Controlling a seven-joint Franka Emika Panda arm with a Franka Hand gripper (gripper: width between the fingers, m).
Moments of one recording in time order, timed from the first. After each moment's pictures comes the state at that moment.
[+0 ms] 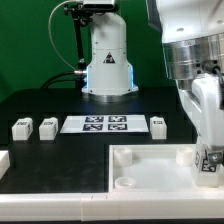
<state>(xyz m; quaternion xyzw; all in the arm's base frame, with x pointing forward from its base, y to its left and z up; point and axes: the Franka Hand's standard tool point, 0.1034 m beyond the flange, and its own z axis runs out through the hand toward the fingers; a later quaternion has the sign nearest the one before) 0.638 0.126 0.069 -0.67 0.74 0.03 0.09</state>
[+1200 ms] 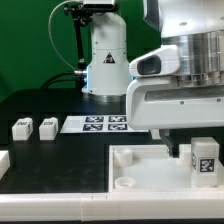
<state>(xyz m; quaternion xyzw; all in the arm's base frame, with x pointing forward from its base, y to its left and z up) 0.646 0.114 0.076 -1.00 0.04 -0.06 0.04</state>
